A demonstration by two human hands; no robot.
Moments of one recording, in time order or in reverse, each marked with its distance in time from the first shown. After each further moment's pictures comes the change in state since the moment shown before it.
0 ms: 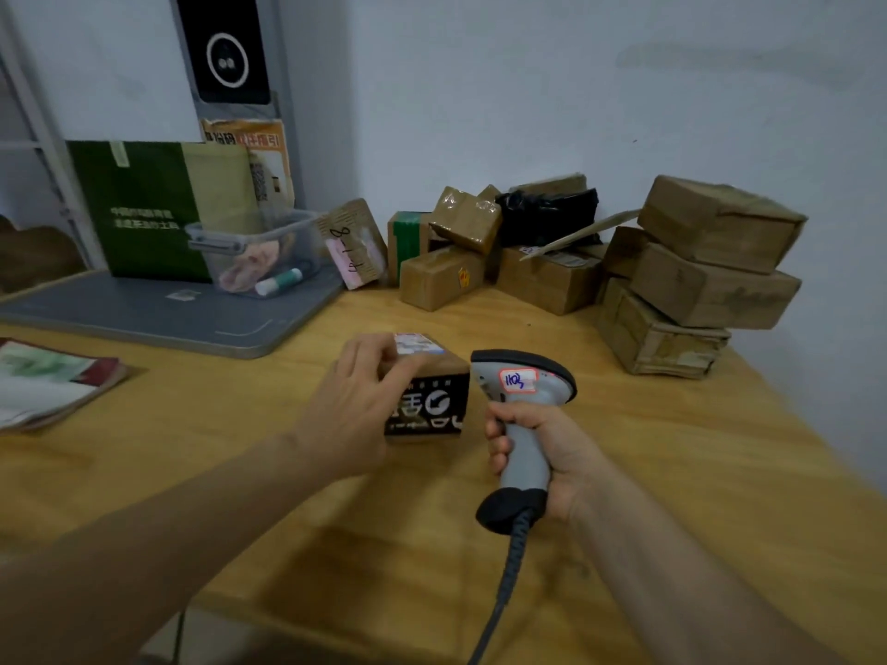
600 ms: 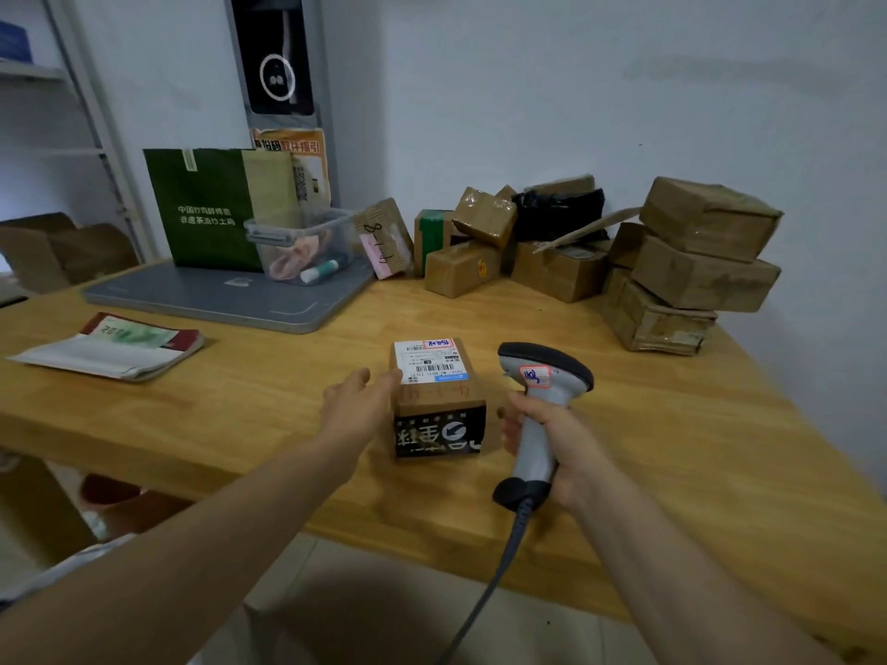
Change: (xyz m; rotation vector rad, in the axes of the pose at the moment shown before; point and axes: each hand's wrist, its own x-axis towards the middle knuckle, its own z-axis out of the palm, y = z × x) left_hand -0.058 0.036 -0.039 -0.996 -0.045 -1.209; right_hand -0.045 0.045 0.000 -0.115 0.207 -0.195
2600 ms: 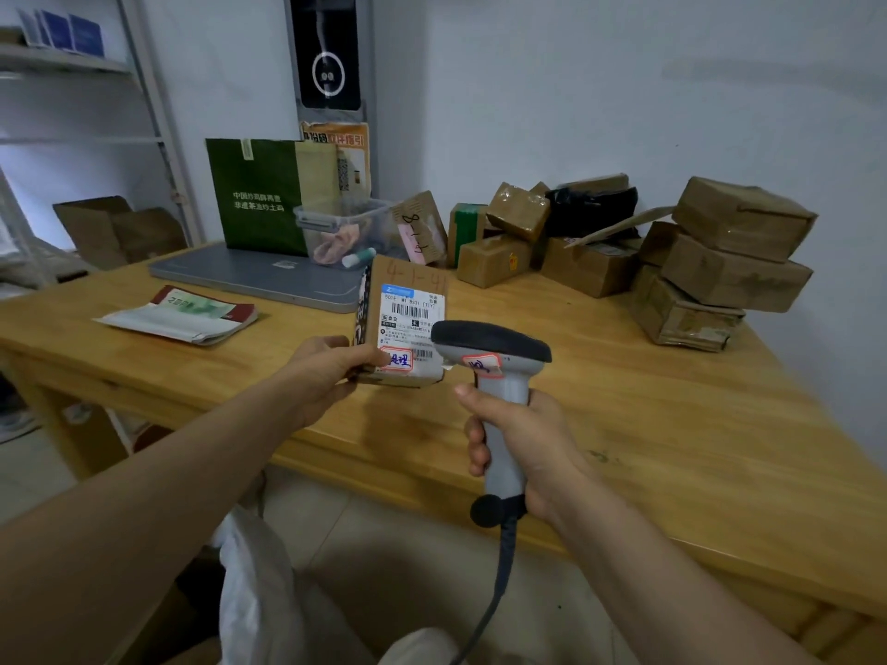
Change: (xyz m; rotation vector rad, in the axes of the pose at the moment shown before) left_hand -0.035 0.014 -0.086 -0.336 -0.175 -0.048; right_hand -0.093 0.021 0.052 -0.253 -0.282 -0.175
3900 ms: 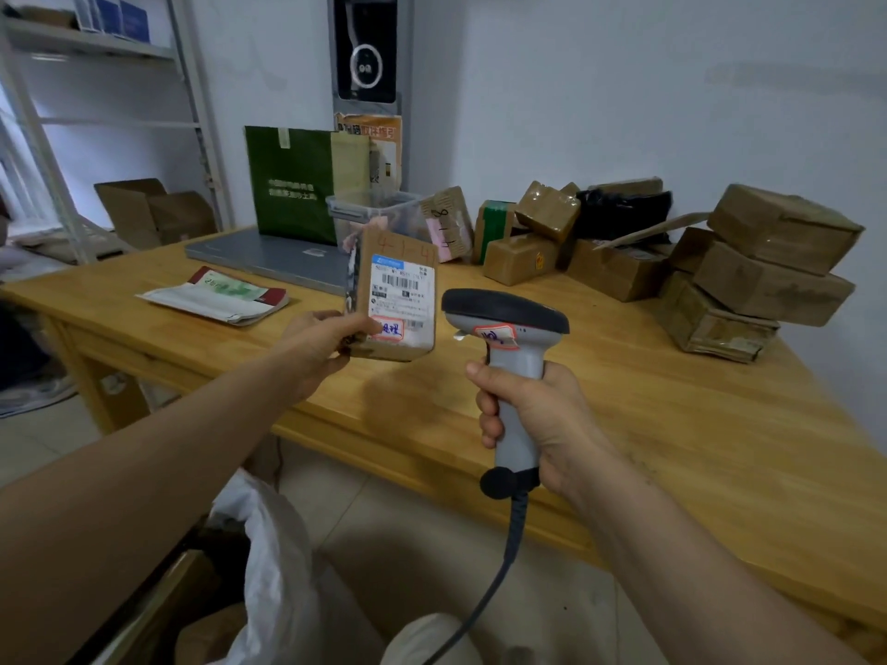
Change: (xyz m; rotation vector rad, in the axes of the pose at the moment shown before) left_hand 0.003 0.004 -0.037 -0.069 0.118 0.111; right_hand -0.003 -0.015 0.020 -0.034 -0.073 -0.058
